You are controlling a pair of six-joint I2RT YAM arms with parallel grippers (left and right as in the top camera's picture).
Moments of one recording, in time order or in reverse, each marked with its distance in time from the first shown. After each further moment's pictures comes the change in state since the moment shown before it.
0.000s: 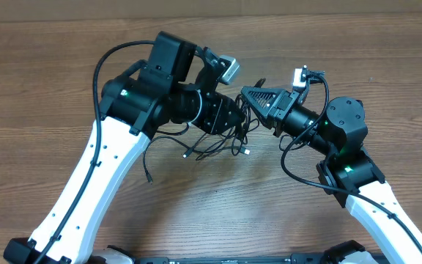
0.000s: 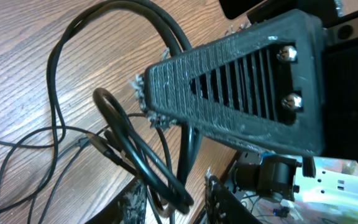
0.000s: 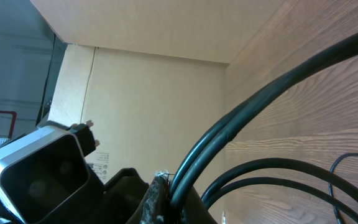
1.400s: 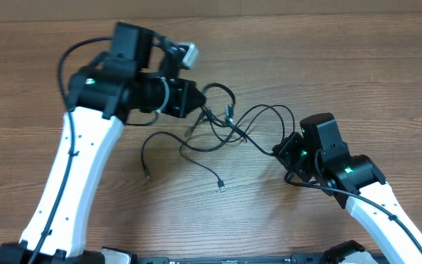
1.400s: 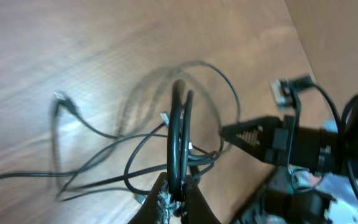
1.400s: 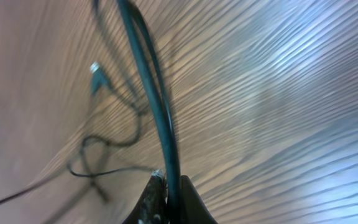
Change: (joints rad) left arm 0.232 -0.010 -0.005 -0.050 -0.032 0.027; right arm 0.009 -0.006 0.010 -0.964 0.459 -0.322
